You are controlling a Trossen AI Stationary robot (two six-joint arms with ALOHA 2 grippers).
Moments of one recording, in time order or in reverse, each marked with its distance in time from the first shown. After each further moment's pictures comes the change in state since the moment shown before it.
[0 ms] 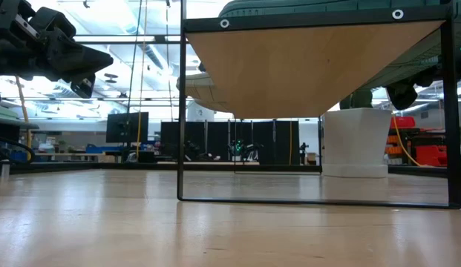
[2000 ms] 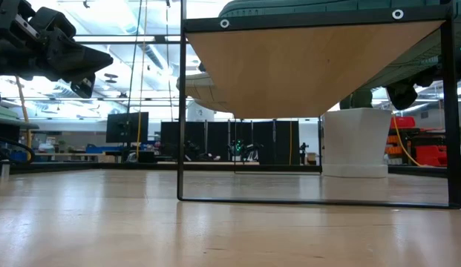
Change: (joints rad) left arm 0.000 0.000 0.000 0.000 0.000 0.000; right arm 0.000 0.000 0.000 0.000 0.000 0.000
